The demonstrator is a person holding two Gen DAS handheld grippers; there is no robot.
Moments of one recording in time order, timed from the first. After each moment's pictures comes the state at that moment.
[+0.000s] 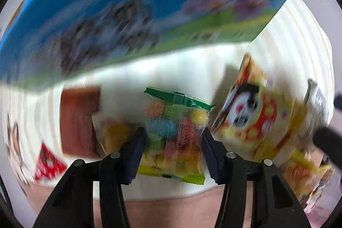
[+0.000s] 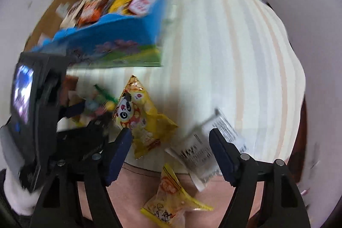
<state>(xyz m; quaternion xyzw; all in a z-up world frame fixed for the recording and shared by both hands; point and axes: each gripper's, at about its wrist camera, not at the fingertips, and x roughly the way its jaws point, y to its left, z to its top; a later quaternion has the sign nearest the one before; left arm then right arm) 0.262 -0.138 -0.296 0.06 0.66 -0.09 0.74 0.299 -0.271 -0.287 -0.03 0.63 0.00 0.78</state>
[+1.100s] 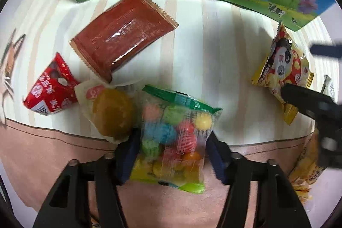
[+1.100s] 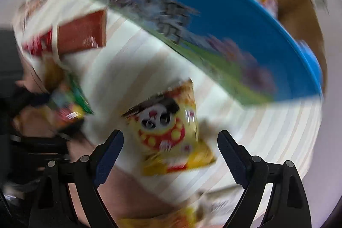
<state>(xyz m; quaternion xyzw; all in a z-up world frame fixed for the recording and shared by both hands) 0.206 -0.028 -0.318 -0.04 0.67 -0.03 0.74 0.335 -0.139 -0.344 -0.31 0.64 0.15 0.69</state>
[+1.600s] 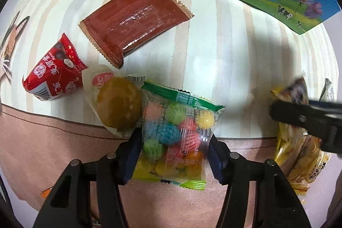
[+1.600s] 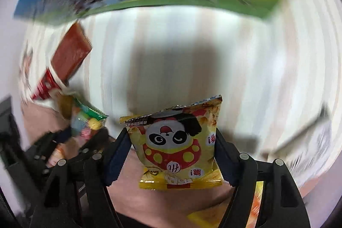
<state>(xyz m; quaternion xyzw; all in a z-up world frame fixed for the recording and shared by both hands) 0.203 -0.009 -0.327 -0.08 0.68 -0.03 0.73 0.340 -0.191 -0.365 0.02 0.74 0.06 0.67</state>
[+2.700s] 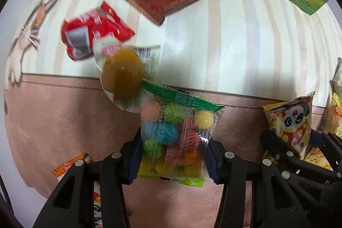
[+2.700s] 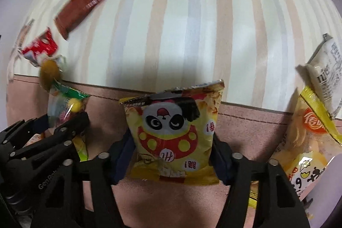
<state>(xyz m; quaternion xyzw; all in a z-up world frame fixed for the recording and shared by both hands) 0.173 -0.014 -0.343 -0.04 0.68 0.02 0.73 0.214 -0.158 -0.386 -0.01 0.68 0.03 0.73</state>
